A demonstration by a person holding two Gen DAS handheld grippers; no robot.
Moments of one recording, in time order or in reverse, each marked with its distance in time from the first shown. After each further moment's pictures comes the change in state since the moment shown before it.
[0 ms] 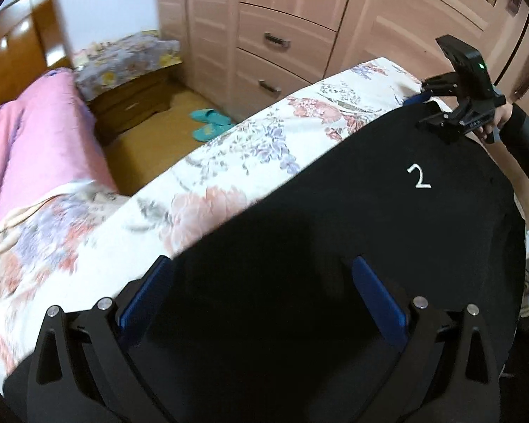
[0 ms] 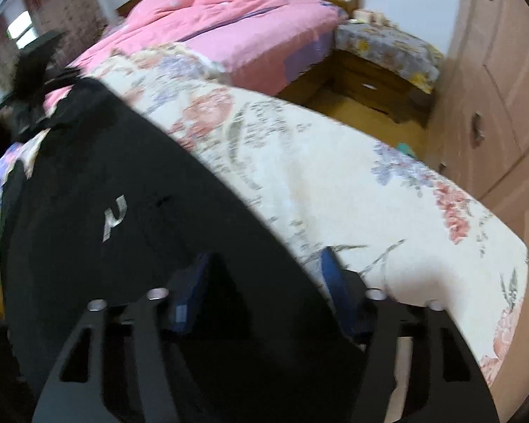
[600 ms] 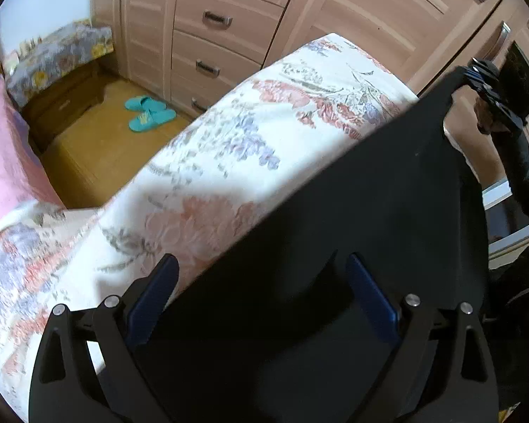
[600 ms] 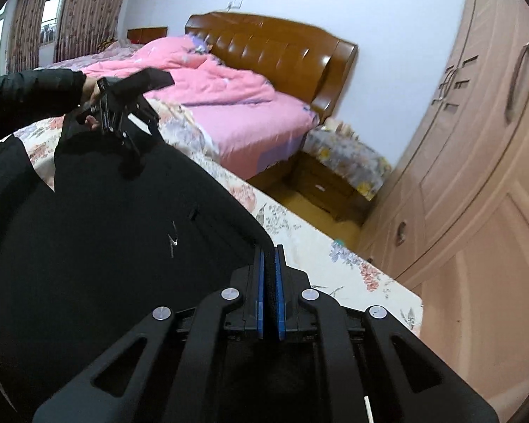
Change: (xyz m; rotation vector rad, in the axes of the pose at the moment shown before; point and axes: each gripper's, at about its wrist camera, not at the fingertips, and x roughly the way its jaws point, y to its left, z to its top) left arm 0.024 0.034 0.016 0.107 0.116 -0.271; right arm -0.126 0.122 -0.034 -0.204 -0.381 -0.351
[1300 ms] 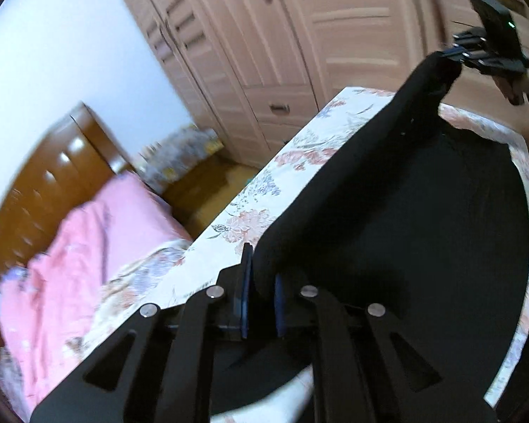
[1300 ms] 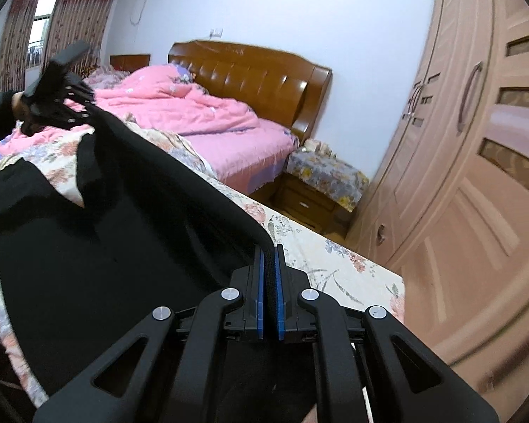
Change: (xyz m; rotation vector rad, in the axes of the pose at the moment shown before) left arm -0.134 -0.260 -0.120 0.211 -0.317 0.710; right arm -0.112 0.052 -0.029 0.067 -0.101 -0.071
